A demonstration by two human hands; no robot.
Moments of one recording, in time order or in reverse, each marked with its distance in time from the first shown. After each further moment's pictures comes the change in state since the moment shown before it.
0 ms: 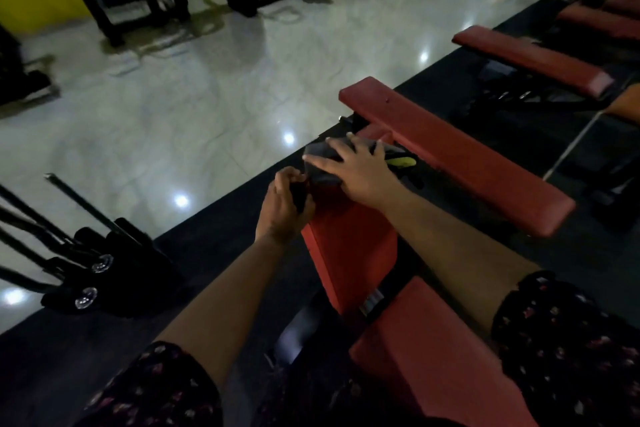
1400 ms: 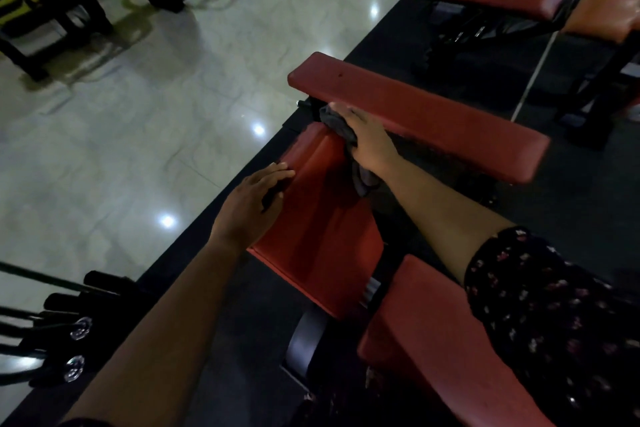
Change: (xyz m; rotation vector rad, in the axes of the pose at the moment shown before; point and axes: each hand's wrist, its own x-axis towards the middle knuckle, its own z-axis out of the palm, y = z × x) left_hand 0.081 0.017 0.019 0.215 -0.400 0.296; right_hand 0.018 0.143 0.090 0.614 0.200 0.453
